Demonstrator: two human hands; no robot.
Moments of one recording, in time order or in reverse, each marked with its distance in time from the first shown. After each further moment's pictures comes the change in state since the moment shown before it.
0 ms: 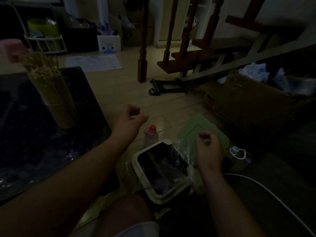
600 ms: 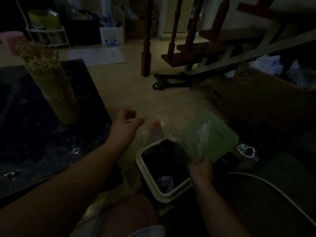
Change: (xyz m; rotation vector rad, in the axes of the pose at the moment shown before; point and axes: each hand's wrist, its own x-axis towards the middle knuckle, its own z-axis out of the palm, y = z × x) left_hand 0.010 -0.042 -0.012 0.033 0.071 -0.079; right_hand -0.008 0.104 0.047 -0.187 -0.074 0.389
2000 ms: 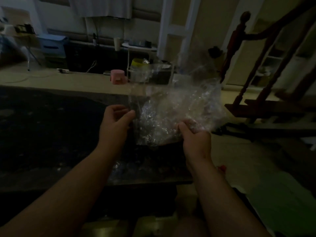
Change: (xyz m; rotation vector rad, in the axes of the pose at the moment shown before) left_hand -0.070 0.061 -0.302 -0.299 0.465 0.243; right_hand -0.243 -0.256 0.124 0.447 -0.469 -0.575
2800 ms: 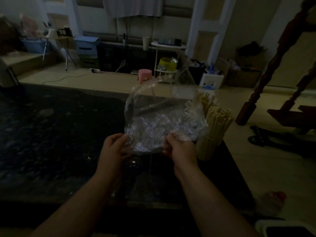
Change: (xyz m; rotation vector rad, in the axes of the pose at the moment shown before) left_hand 0.057 -0.068 -0.119 -0.096 0.211 -0.306; right_hand 0.011 0.066 0.187 0.237 -0.274 0.389
